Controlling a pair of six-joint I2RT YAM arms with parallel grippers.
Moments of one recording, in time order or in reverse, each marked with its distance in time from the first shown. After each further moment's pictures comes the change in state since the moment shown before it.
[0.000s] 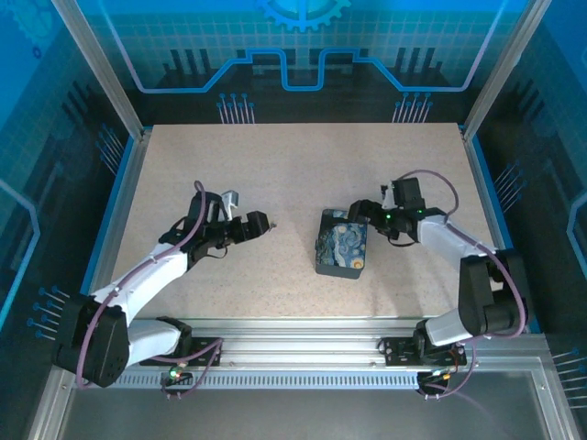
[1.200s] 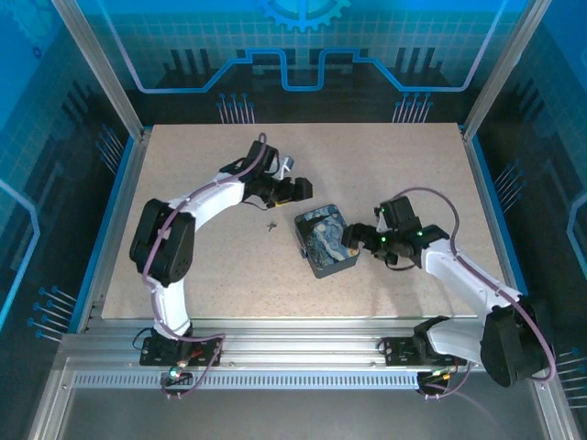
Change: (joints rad) left arm -0.109 0.752 0.793 -0.248 0.158 0.141; right arm 0.177 -0.317 -0.139 -0.261 0.080 0.155
